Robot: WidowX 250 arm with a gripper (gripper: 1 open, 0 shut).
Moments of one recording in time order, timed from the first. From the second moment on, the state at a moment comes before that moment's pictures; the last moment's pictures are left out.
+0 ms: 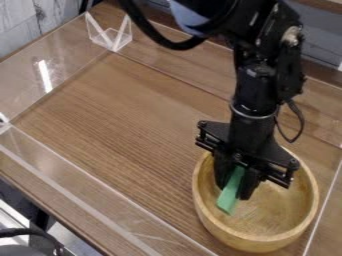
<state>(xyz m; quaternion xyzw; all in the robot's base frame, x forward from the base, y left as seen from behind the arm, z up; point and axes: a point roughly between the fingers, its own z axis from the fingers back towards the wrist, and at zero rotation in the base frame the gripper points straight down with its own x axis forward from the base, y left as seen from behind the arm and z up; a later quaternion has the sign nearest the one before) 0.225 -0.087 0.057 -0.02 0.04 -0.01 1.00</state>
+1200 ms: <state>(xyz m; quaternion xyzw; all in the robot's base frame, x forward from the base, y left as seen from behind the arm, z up) 0.228 -0.082 0.072 -0.03 0.03 -0.02 1.00</state>
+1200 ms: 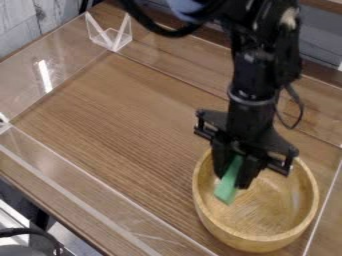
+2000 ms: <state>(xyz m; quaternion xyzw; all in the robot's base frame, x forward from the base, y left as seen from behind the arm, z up) 0.231 -0.028 0.158 -0.03 0.02 0.00 1.00</state>
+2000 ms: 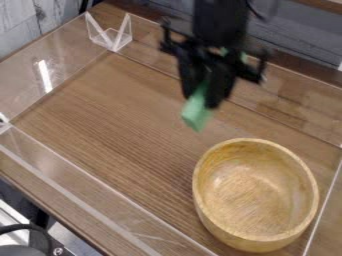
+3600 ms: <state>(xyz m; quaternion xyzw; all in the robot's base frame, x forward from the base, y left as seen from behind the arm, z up) 0.208 0.035 0.133 -0.02 0.01 -0.01 1.00</state>
